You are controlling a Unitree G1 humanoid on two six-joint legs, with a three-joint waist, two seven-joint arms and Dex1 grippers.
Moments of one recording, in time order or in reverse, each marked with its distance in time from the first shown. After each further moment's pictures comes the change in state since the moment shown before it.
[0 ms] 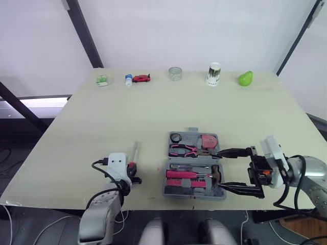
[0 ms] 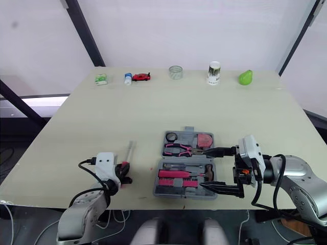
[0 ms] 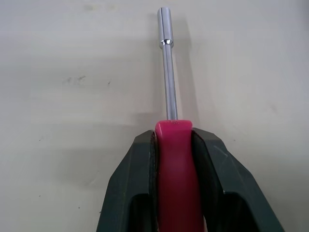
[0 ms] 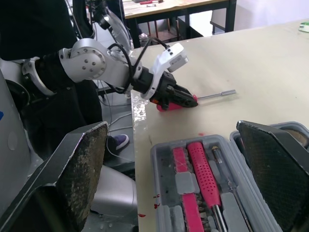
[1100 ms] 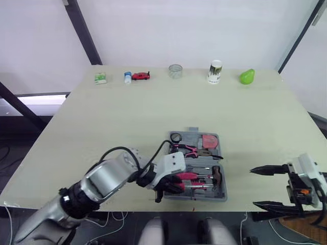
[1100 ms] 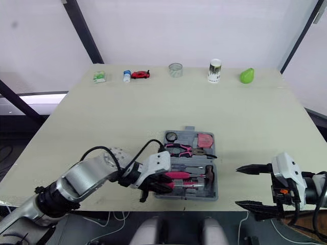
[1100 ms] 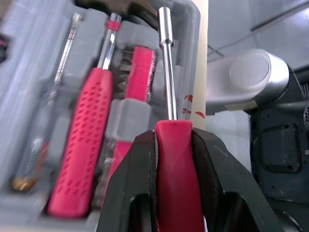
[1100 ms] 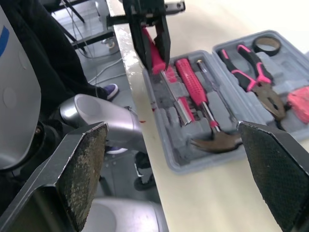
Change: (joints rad) left arm -0.668 0.565 -0.786 -0.081 -0.180 0.282 -0.796; right arm 0.345 -0.181 -0.317 0.046 -0.063 -0.079 0.187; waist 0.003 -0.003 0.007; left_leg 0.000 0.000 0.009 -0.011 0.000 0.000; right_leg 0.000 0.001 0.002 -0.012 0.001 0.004
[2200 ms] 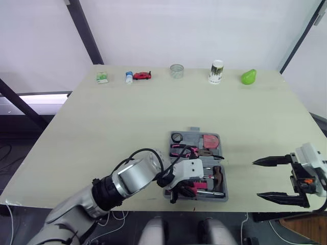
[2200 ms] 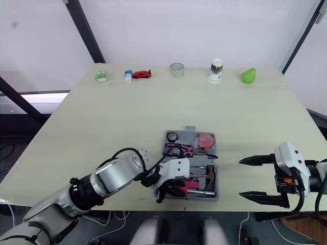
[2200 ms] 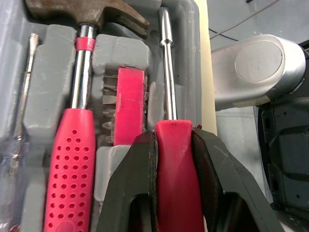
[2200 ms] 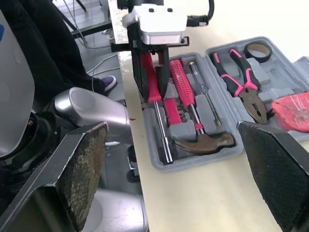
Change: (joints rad) left arm -0.091 -0.146 -0.174 0.136 0.138 -0.073 -0.026; right arm -0.103 -0.043 0.002 0.021 0.001 0.038 0.029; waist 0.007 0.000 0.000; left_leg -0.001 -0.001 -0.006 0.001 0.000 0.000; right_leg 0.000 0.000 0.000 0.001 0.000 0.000
